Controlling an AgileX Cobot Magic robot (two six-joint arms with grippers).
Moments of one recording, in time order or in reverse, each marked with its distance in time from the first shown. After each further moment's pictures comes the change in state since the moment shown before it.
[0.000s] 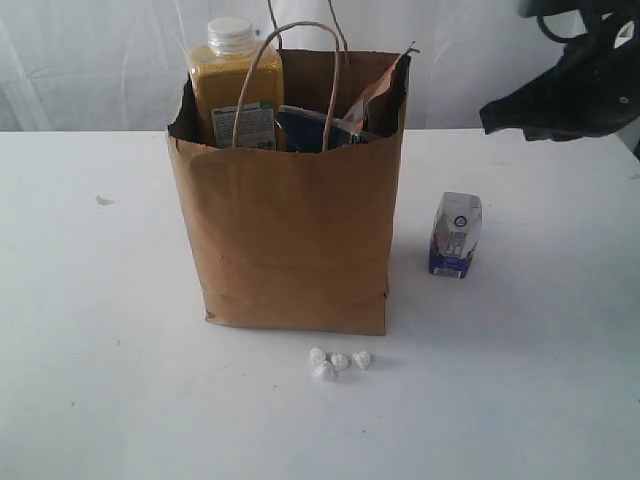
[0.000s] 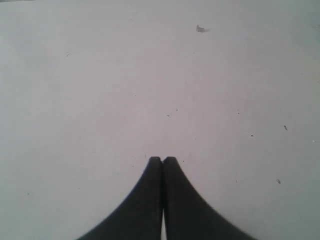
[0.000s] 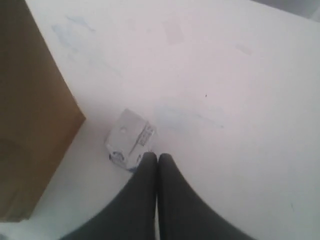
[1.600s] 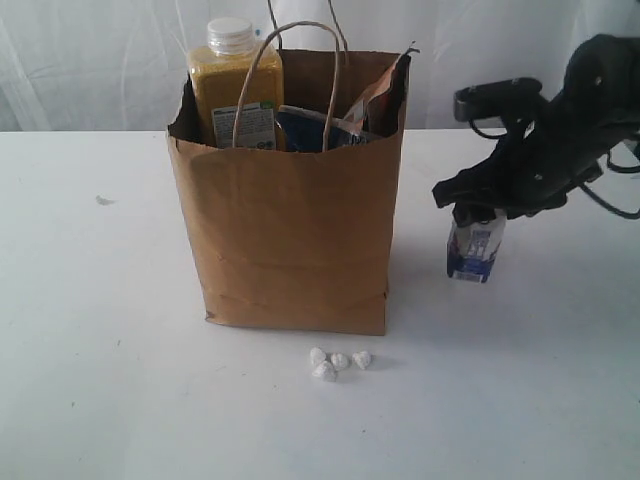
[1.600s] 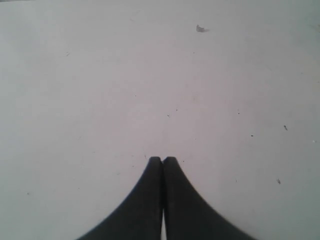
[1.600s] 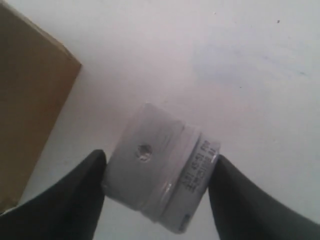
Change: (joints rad) left arm 0.000 0.000 0.000 0.000 0.000 0.000; right arm 0.003 0.296 -0.016 0.104 -0.012 -0.027
